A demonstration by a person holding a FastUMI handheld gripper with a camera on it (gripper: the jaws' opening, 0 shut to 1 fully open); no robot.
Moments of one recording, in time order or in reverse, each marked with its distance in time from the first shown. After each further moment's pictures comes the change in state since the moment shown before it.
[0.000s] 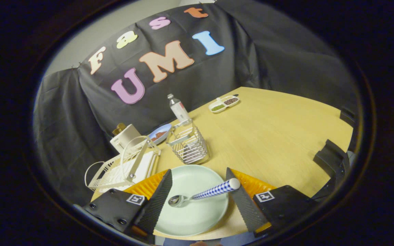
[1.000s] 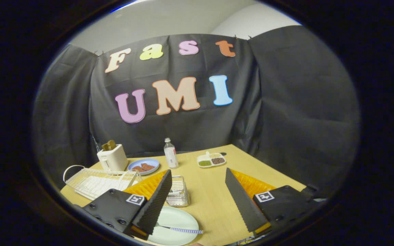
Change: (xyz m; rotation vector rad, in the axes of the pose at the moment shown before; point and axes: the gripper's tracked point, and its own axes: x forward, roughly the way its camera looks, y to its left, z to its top) arm -0.066 0.043 0.166 -0.329 -0.355 -0.086
